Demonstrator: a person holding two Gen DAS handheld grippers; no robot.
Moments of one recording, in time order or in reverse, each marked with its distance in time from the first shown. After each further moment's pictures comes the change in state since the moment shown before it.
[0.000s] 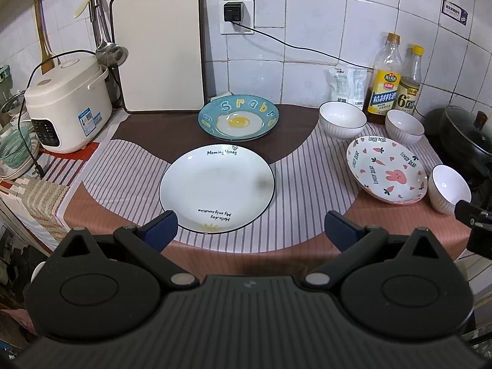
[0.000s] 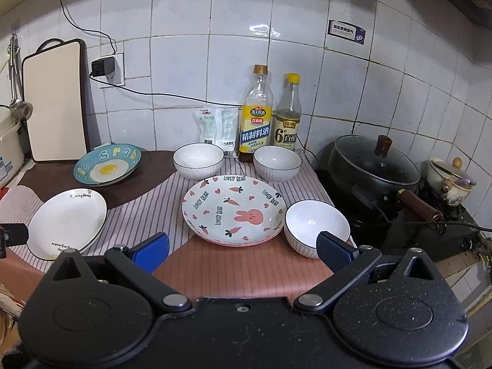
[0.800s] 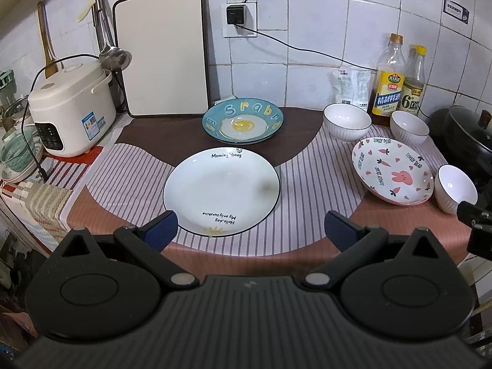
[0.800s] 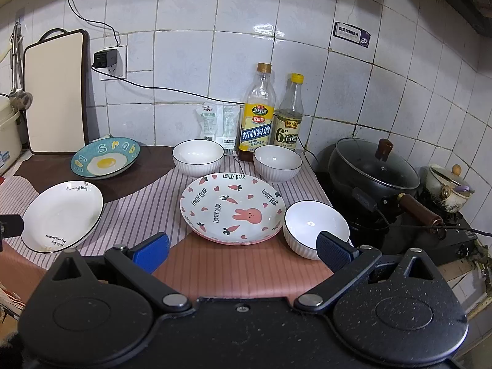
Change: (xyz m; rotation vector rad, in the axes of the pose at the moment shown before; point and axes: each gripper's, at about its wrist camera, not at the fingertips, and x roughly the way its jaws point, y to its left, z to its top) left arm 0.006 0.002 -0.006 0.012 -0.023 0.017; right arm 0.003 0.006 -0.002 -0.031 -0.005 -0.010
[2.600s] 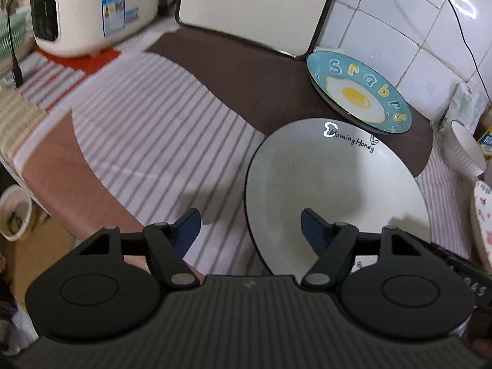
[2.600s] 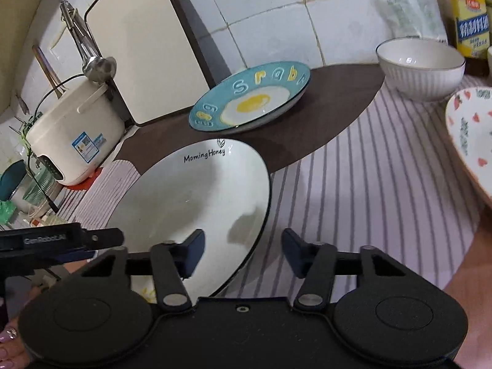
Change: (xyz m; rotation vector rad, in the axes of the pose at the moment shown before) left arm 0.211 0.162 -0.013 -0.344 0.178 -0.023; right arm 0.222 0.177 -0.013 0.155 0.215 0.645
